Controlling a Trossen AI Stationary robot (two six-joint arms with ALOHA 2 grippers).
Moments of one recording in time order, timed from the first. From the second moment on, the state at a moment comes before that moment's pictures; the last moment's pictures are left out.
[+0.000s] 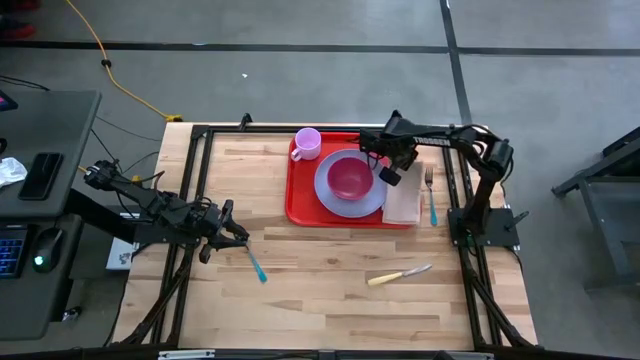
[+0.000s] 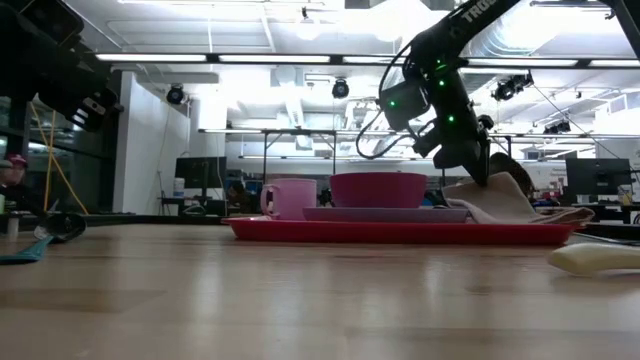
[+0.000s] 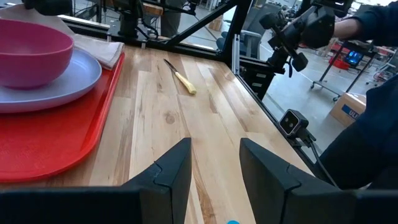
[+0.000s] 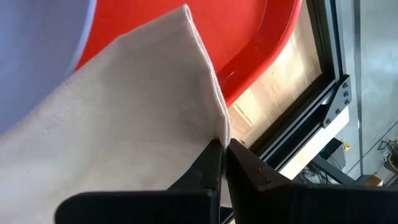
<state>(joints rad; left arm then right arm) -0.46 0.12 0.08 -0.11 -0.19 -0.29 -0.53 1.80 1.29 -1.33 0.46 0.26</state>
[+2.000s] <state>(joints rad) -0.47 0.12 0.08 -0.11 -0.20 -0.33 -0.64 1.83 1.13 -0.89 0.36 0.02</state>
